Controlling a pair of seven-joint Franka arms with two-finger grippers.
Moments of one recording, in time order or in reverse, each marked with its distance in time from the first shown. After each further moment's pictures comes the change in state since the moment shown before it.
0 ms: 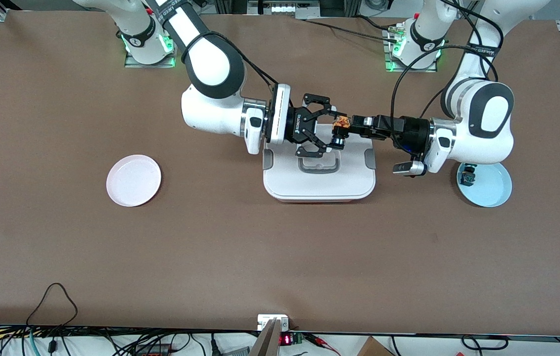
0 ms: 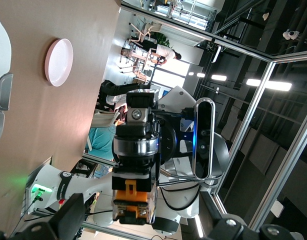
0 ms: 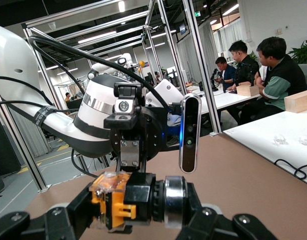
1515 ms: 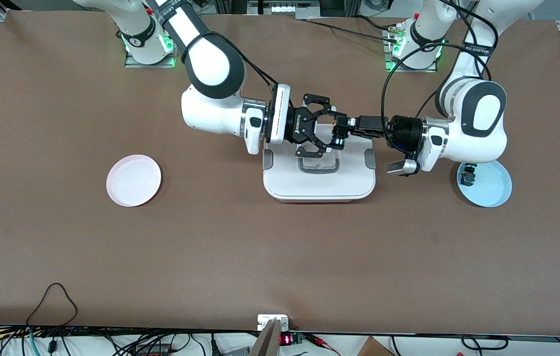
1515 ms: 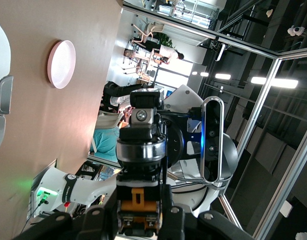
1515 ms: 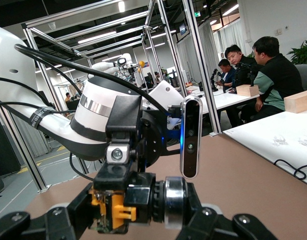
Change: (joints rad) left arm -0.028 0.000 0.000 0.001 -0.003 0.029 0.021; right arm -0.001 0.000 0.000 0.001 0.000 0.000 0.000
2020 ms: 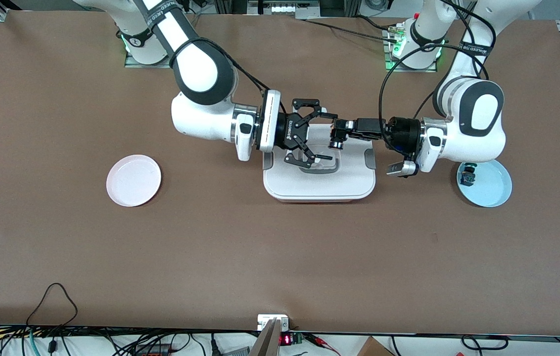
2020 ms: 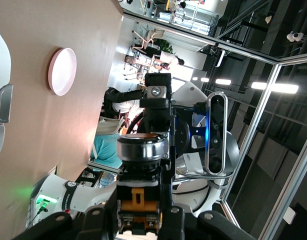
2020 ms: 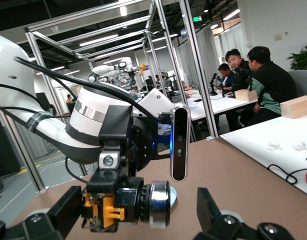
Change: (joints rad) left arm -0.015 0.001 0.000 0.006 -0.018 0.041 0.000; right arm -0.062 -0.006 -0.001 0.001 -0.047 -0.074 0.001
